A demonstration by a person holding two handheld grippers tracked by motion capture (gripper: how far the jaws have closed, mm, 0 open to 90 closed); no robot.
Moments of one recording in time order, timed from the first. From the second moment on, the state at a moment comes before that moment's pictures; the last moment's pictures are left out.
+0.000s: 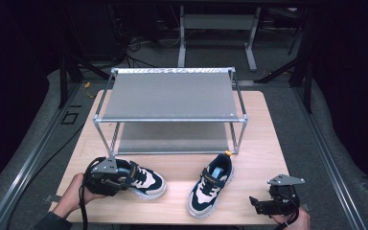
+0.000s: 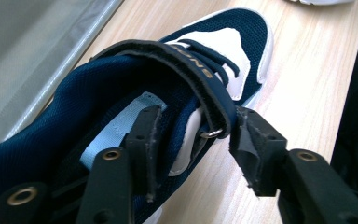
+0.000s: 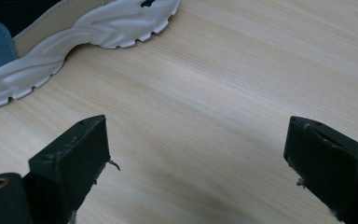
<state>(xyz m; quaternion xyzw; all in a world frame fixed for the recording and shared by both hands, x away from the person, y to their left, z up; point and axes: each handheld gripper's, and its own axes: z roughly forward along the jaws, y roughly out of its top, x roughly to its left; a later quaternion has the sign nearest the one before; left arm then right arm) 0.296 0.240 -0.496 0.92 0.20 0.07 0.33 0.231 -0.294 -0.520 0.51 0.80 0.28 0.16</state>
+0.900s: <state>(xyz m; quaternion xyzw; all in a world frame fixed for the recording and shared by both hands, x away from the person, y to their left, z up) 0.298 0.237 -0.492 0.94 0.11 0.06 0.32 0.230 -0.298 -0.523 0.52 0.79 0.29 0.17</state>
